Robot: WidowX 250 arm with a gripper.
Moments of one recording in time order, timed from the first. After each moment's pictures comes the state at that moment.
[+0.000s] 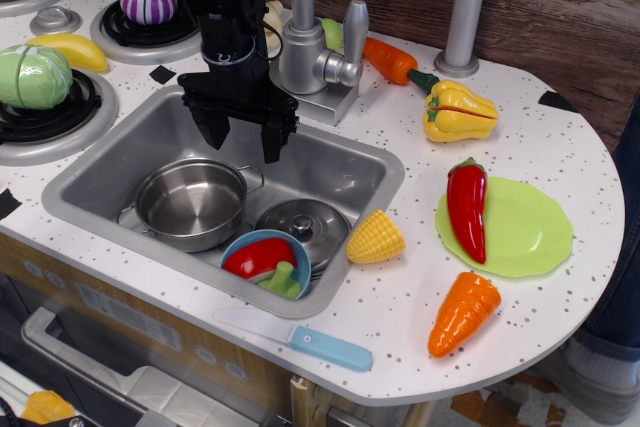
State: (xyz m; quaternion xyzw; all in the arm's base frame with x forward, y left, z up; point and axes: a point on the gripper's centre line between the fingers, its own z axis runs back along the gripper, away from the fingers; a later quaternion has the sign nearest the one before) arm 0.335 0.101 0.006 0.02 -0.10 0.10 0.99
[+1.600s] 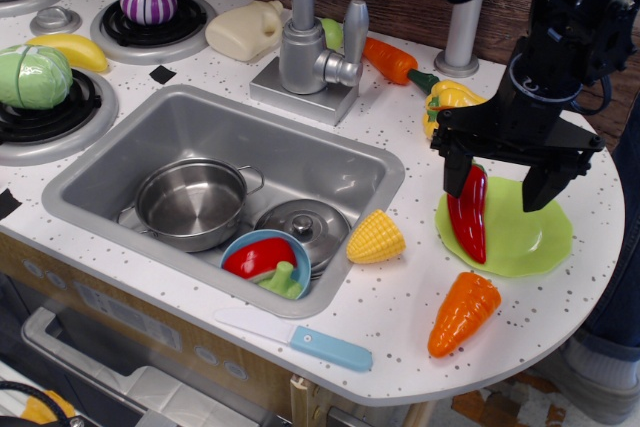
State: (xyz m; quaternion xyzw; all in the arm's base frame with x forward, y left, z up) arm 0.344 -0.109 0.045 0.04 -0.09 0.18 0.98
